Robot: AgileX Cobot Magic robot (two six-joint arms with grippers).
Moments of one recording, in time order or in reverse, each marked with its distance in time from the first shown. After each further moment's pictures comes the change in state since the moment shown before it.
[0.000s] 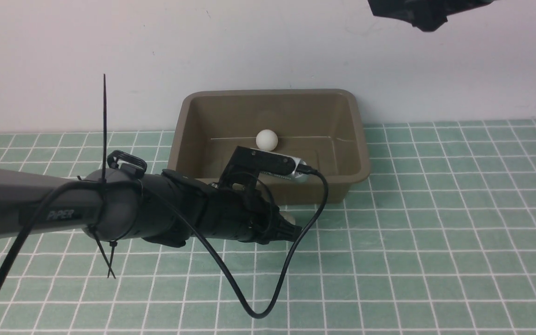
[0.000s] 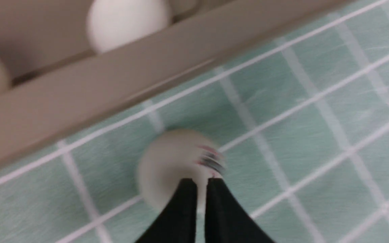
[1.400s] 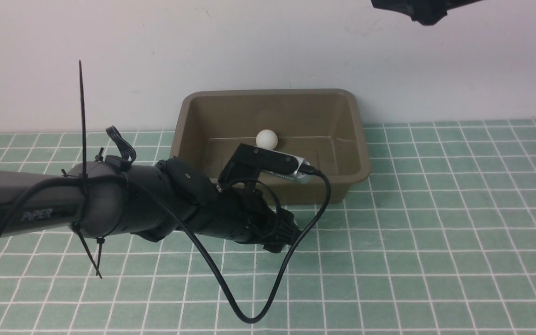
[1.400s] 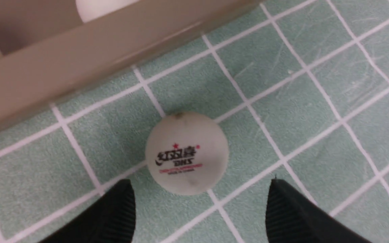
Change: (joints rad) right arm 0.000 0.000 0.000 0.000 -0.029 -0.023; left arm 0.000 -0.039 -0.001 0.446 0.048 -0.426
